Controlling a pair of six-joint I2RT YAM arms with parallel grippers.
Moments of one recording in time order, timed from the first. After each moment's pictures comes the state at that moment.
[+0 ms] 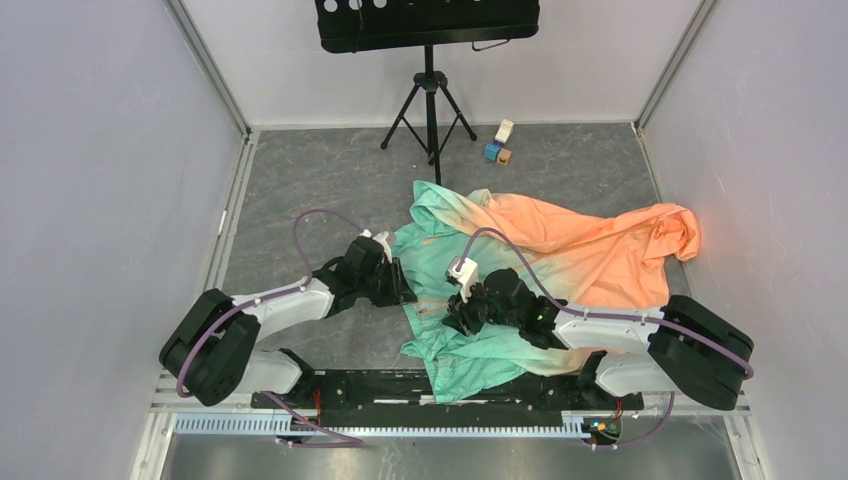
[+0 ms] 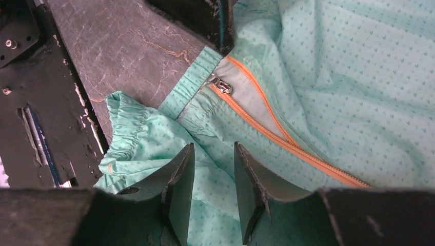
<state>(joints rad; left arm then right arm) -0.63 1.32 0.50 -0.02 0.26 -0.72 0.98 1.27 0.40 0.35 -0.18 0.14</state>
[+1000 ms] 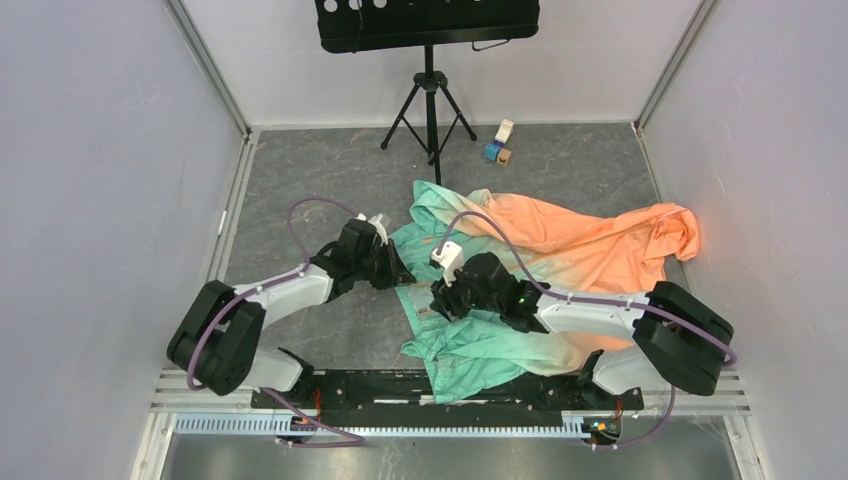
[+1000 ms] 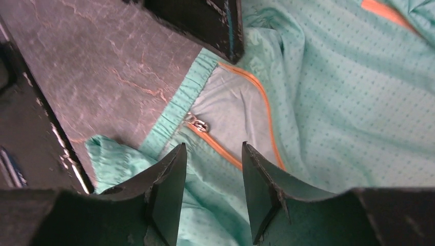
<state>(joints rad) -0.53 1.36 0.59 0.01 0.32 -0.72 0.97 1.38 0.57 0.24 -0.09 0.08</state>
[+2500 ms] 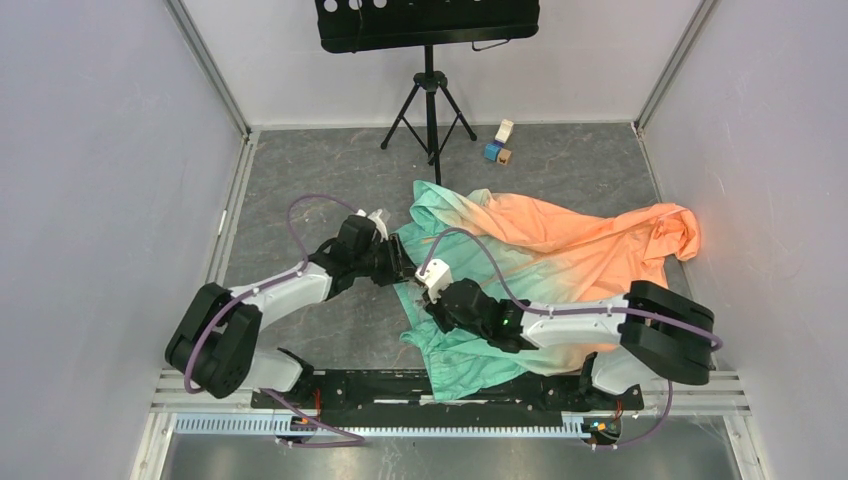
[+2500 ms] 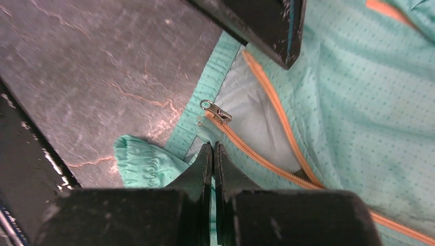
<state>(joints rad) -0.53 1.39 0.62 0.01 0.34 -0.74 1.19 1.48 0.61 0.27 0.25 0.20</state>
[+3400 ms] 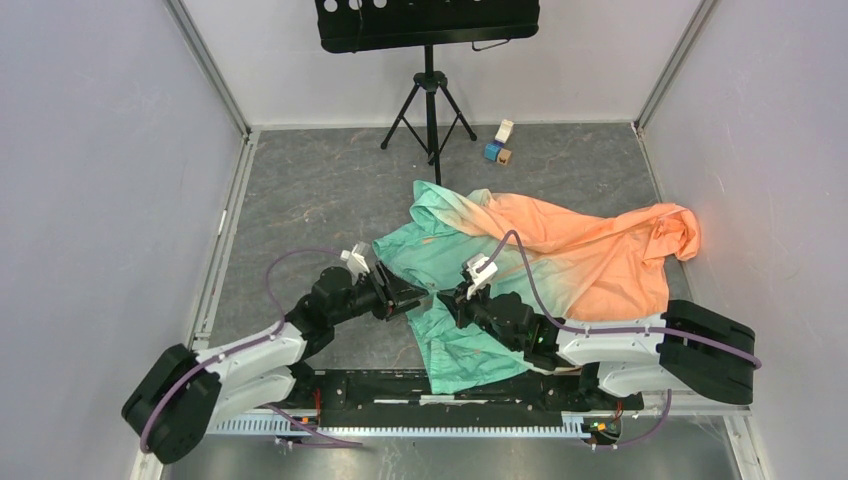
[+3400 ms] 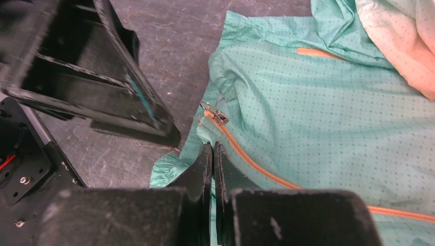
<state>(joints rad) -0.64 0.95 0.18 0.45 0.35 -1.24 1.19 1.24 0.33 0.67 0.39 0.32</state>
